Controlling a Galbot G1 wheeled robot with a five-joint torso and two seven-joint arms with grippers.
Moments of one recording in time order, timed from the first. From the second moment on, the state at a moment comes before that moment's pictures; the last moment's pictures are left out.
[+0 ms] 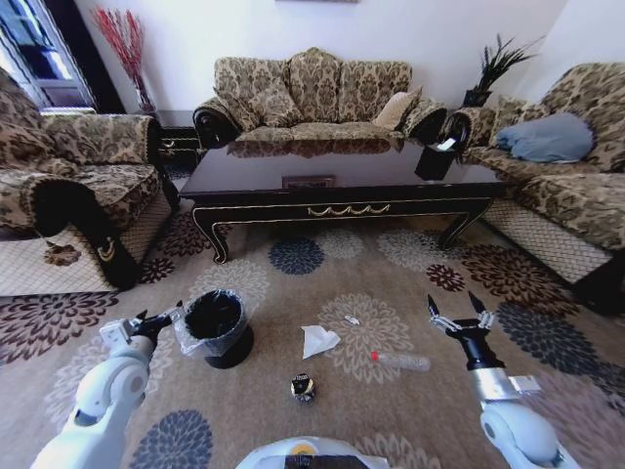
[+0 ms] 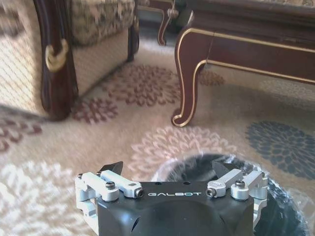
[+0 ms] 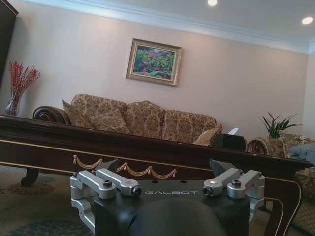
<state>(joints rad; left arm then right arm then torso) 1.43 -1.10 -0.79 -2.04 -0.85 0.56 -0.39 -1.71 1.00 0.79 1.93 0.47 0.45 0.02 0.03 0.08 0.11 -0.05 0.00</state>
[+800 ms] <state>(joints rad) 1.32 -1.18 -0.66 -1.83 -0.83 0.56 -0.40 -1.70 1.02 0.79 1.89 0.46 0.46 0.01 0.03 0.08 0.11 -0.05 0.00</state>
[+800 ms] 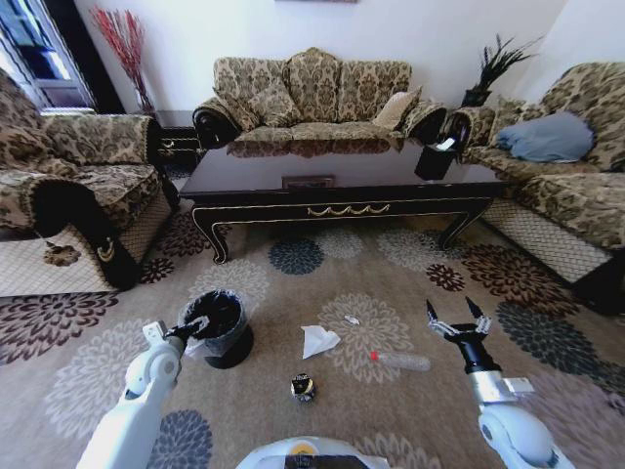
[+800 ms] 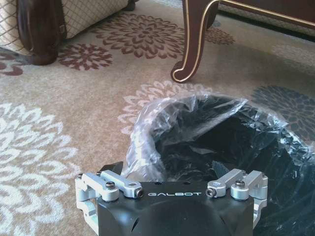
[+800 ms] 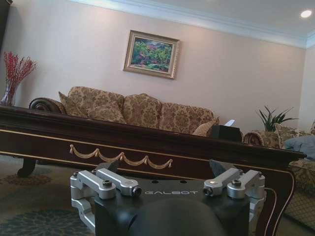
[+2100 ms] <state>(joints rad) 1.39 -1.18 -0.72 -1.82 -0.80 0.53 -0.40 -1.70 1.01 0.78 1.89 0.45 0.48 -0.01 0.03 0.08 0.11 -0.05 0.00</state>
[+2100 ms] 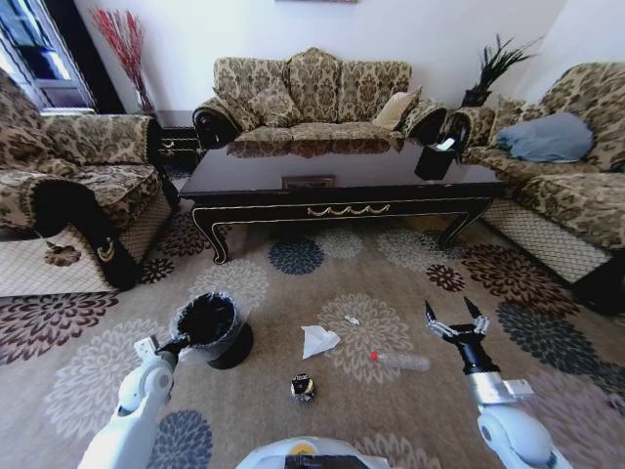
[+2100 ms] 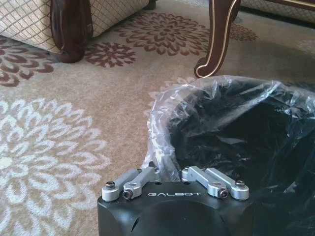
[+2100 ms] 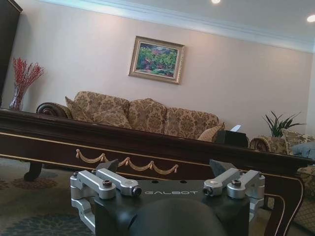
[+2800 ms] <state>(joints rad) 1.48 -1.13 -0.80 -2.04 -0.85 0.53 -0.42 -1.65 1.00 0.73 1.80 0.44 0.40 0.06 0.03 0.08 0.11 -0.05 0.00</state>
